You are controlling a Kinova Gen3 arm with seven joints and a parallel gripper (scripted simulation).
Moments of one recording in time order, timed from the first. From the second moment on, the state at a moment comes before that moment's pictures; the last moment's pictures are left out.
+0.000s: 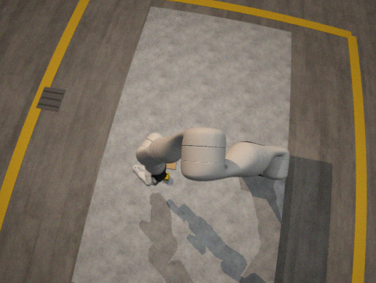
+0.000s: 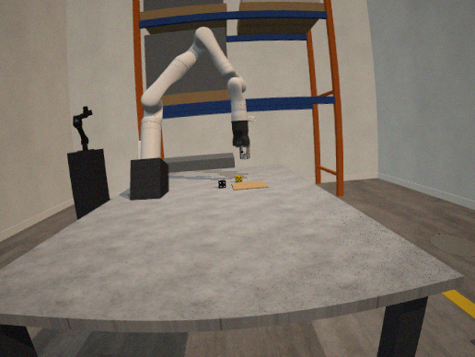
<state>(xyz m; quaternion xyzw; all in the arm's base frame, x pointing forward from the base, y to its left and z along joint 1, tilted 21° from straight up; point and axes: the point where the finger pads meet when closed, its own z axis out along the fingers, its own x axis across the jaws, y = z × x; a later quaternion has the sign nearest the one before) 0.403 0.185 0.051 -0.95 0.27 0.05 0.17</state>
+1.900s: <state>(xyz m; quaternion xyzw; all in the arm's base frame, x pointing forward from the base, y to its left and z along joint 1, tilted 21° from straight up) 0.372 0.035 0.002 -0.98 -0.04 0.00 0.18</state>
